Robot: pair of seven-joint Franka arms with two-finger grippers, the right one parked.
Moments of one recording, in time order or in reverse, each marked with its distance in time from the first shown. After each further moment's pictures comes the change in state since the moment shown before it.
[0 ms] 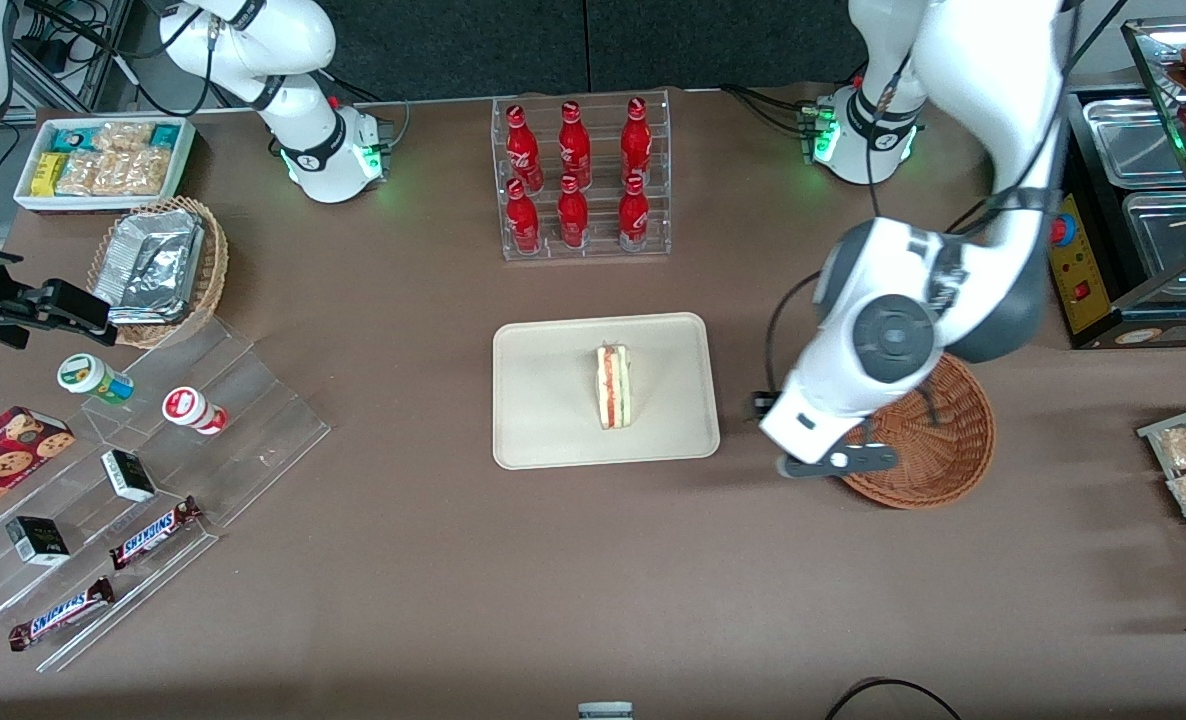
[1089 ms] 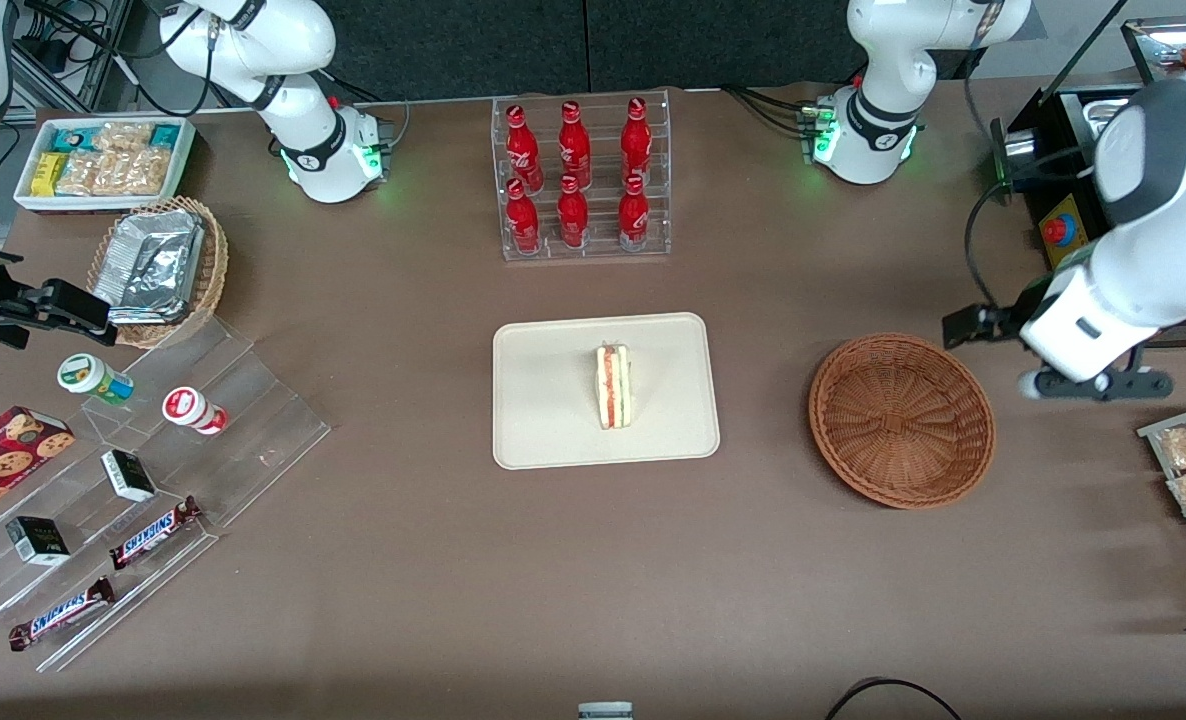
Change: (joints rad) arm 0.334 -0.339 -0.077 -0.127 -0.012 -0.253 0.318
